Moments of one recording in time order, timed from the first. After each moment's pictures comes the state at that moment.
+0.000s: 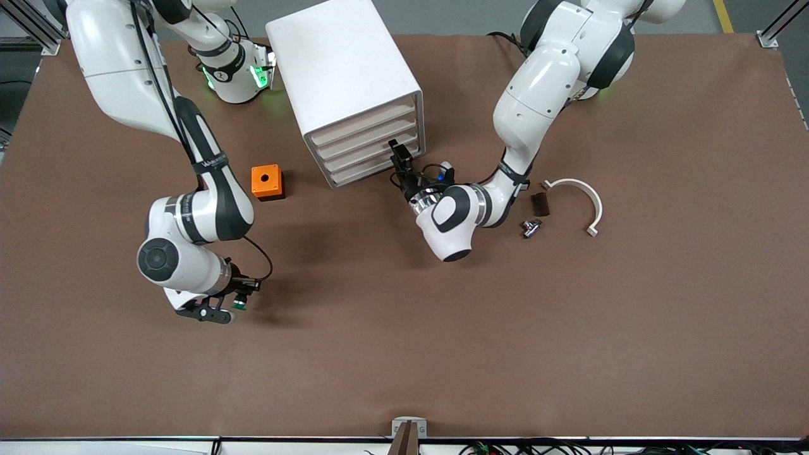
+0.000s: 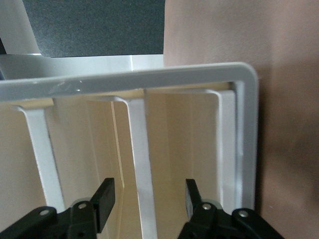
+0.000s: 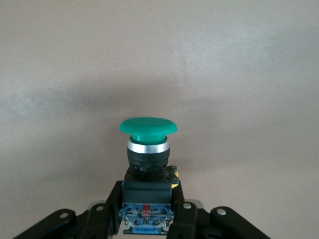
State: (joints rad) left arm -0.67 1.06 -0.05 -1.32 -1.11 1.41 -2.23; right arm 0.20 0.63 -0.03 -1.64 0.06 2.19 0.34
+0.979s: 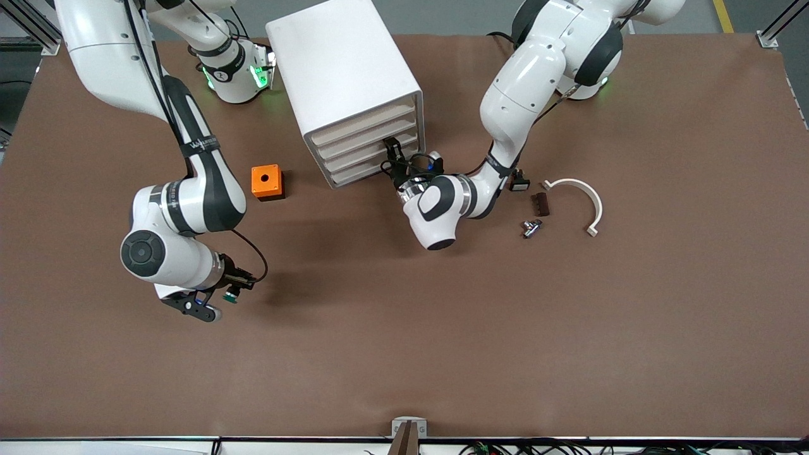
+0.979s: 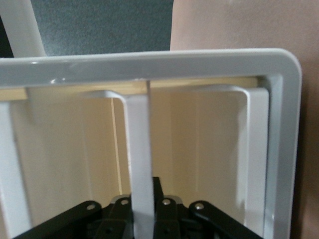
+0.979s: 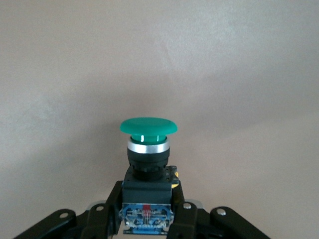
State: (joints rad) left arm -0.71 1.08 -0.04 -1.32 -1.14 1.41 -2.26; right arm 0.21 0.58 -0.02 -1.60 0.06 2.06 0.57
